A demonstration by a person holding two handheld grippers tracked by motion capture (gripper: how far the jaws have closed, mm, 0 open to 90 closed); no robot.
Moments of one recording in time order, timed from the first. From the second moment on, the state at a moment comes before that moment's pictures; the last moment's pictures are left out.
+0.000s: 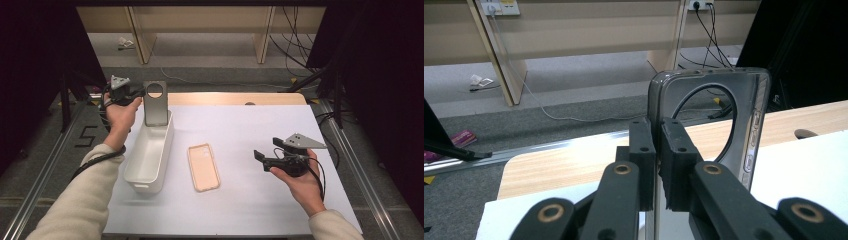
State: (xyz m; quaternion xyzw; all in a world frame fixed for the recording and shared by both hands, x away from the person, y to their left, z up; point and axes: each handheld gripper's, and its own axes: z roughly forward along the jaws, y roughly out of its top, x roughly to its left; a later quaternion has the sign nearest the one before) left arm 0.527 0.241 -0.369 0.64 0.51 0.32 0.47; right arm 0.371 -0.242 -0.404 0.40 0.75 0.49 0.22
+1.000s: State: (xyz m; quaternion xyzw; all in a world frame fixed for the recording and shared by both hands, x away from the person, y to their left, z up) left arm 0.533 0.241 -0.388 0.66 0.51 0.31 0.46; right arm 0.371 -0.242 -0.404 0.40 0.75 0.49 0.22
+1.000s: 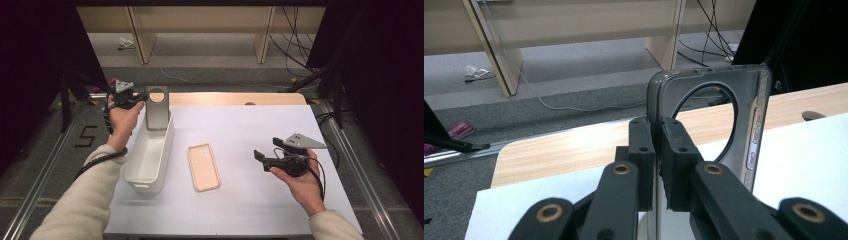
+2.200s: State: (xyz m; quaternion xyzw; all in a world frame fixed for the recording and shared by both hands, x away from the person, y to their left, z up) left arm 0.532 0.242 -0.399 0.67 0.53 0.31 0.43; right arm 0.371 -0.241 -0.405 0.40 0.75 0.49 0.21
